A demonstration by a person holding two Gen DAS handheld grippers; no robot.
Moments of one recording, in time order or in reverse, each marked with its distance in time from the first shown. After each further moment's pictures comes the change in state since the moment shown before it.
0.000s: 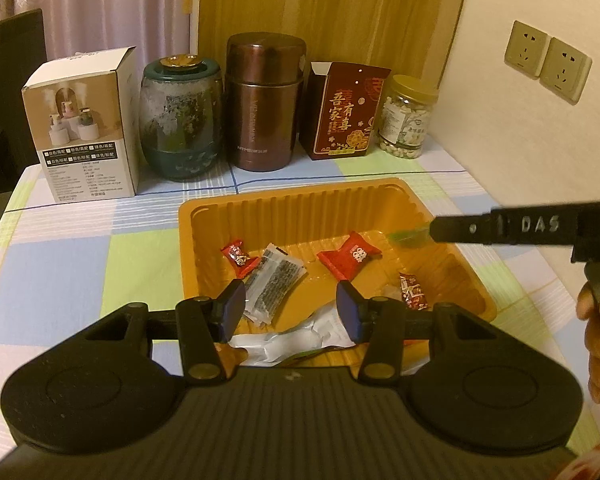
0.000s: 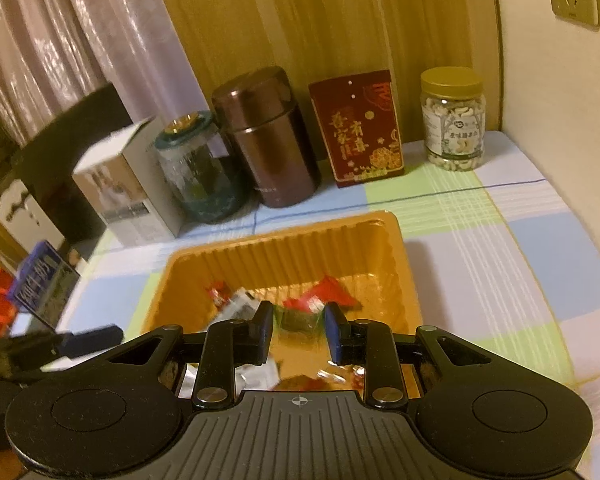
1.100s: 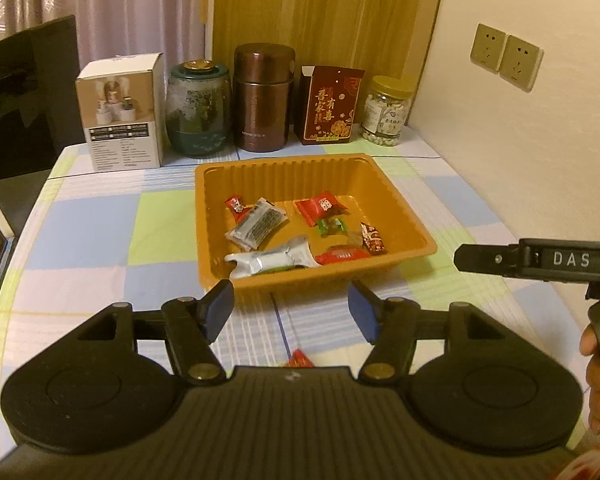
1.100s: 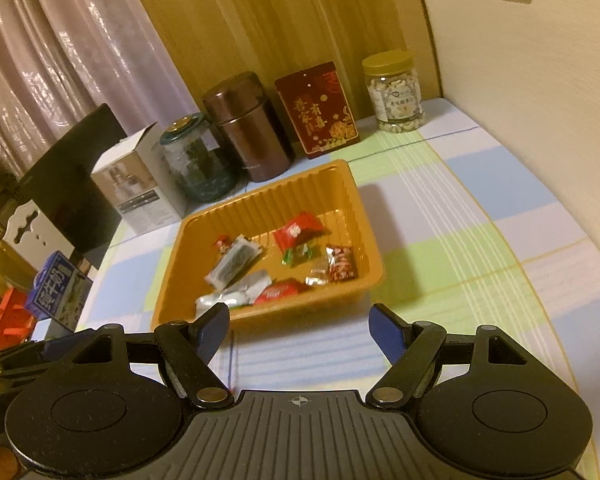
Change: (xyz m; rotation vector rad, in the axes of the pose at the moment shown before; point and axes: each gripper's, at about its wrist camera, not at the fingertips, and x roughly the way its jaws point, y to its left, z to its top) left arm -0.112 -0.039 -0.063 -0.022 -0.020 0.042; right arm -0.118 0.004 -0.085 0.090 -0.011 -0.034
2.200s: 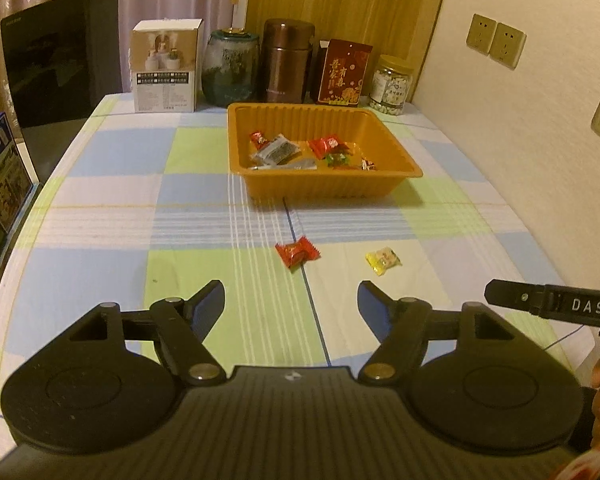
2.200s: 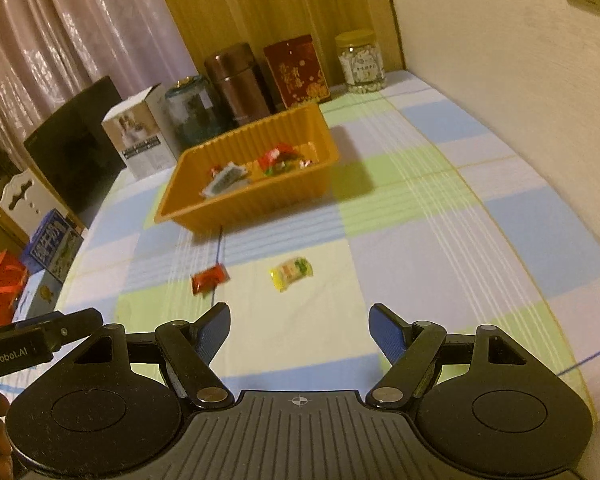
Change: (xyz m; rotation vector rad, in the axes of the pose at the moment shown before) left arm -0.075 0.003 -0.102 -0.068 0.024 0.024; right arm -0.079 0.000 -0.116 -0.016 0.026 -0.071
